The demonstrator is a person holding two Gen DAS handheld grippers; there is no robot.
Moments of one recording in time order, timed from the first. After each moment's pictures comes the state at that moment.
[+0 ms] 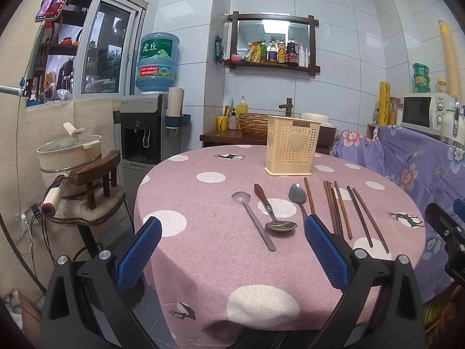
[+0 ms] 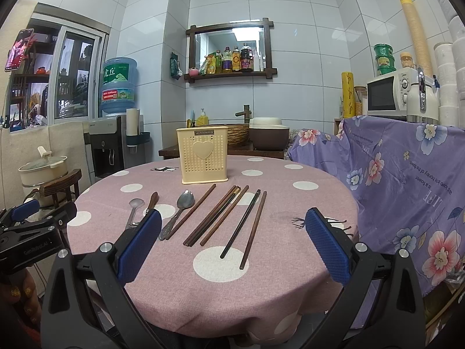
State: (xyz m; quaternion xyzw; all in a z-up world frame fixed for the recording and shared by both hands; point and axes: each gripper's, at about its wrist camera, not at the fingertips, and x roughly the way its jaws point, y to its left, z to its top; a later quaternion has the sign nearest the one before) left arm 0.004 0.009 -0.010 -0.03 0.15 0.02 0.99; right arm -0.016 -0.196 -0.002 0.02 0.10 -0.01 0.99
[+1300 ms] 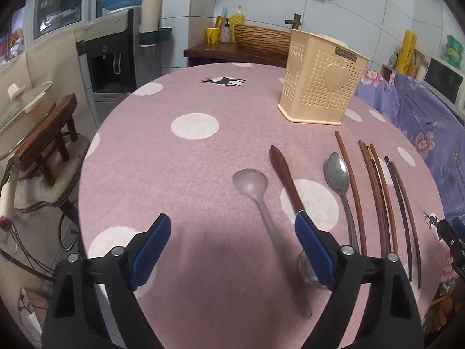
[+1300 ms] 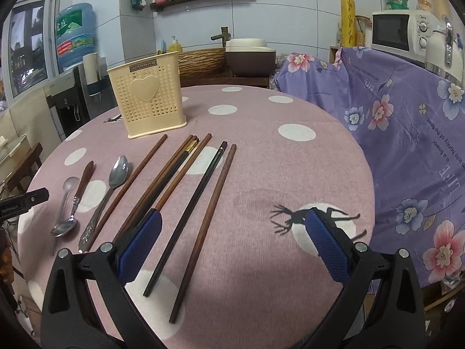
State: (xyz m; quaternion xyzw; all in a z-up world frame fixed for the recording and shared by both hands) left arm 0.170 0.028 -0.022 -0.03 0.39 -0.02 0.92; right arm 0.146 -0.259 -0.020 0.05 0.30 -0.04 0.95
